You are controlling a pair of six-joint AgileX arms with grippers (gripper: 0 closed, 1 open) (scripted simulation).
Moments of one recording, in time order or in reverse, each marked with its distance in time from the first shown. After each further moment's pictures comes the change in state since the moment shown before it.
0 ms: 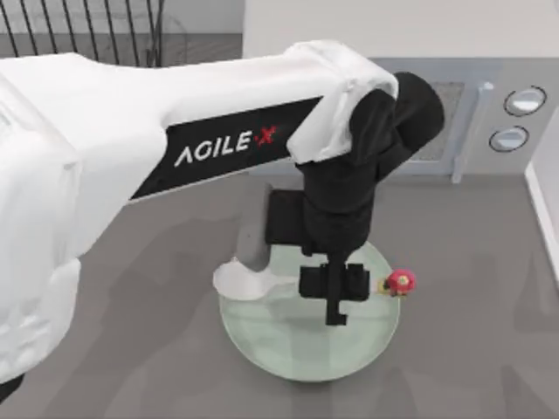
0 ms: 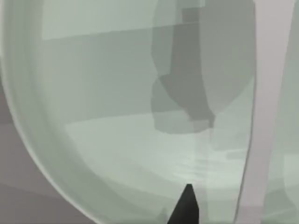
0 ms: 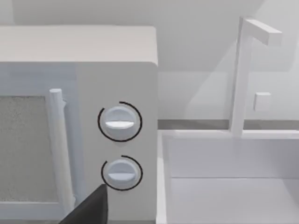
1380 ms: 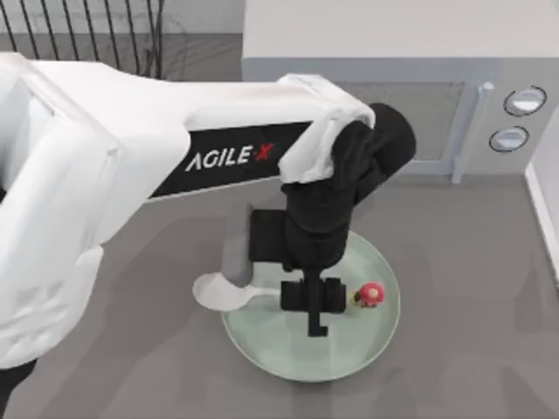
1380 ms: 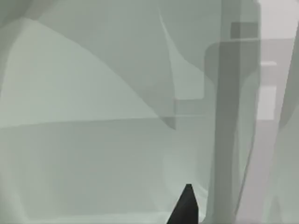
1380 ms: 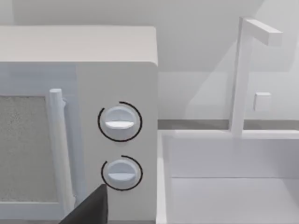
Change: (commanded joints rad) left arm 0.048 0.052 -0.094 0.089 -0.045 -0.025; right arm 0.000 0.000 0.000 0.000 0.000 0.000
